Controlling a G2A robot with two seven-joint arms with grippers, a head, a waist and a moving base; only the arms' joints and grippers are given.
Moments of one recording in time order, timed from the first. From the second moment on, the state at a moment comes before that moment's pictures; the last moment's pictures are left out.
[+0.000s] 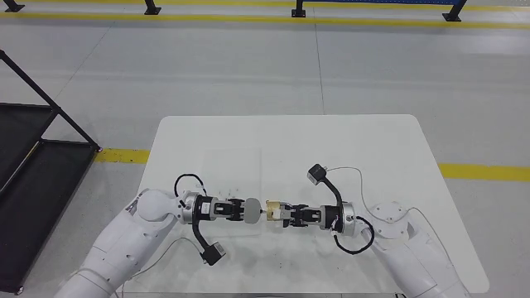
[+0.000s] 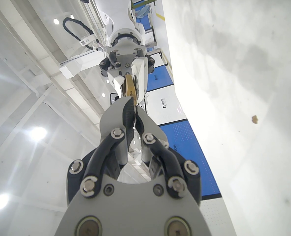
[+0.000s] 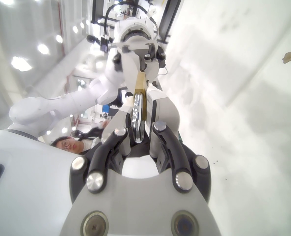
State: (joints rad) left arm 1.38 -0.94 -1.12 -1.48 2.64 0.51 1.18; right arm -1.29 -1.12 0.97 -1.56 0.29 -0.30 1.03
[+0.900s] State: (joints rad) left arm 1.36 -0.94 -1.08 -1.47 2.64 0.53 1.15; right arm -1.29 -1.12 0.96 -1.56 0.29 -0.29 1.03
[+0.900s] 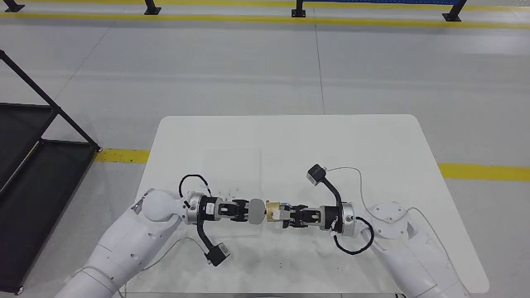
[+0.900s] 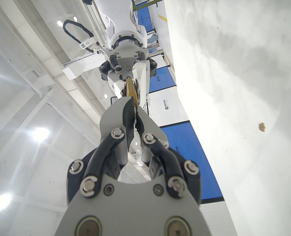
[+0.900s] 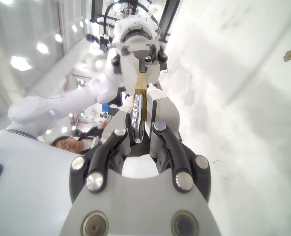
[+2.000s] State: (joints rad) left arm 1.43 -0.87 -1.24 -1.62 2.41 -0.47 1.25; right arm -1.29 -1.12 0.96 -1.56 0.29 -0.29 1.03
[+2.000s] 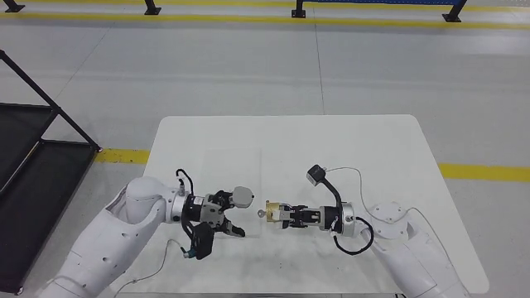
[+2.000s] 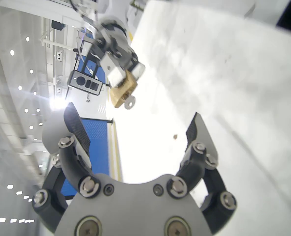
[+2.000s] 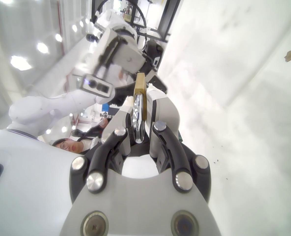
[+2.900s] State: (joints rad) left arm 1.37 -0.84 -1.09 -1.49 1.45 -1.01 0.79; right arm -1.29 -1.12 0.96 -1.56 0.29 -0.29 1.03
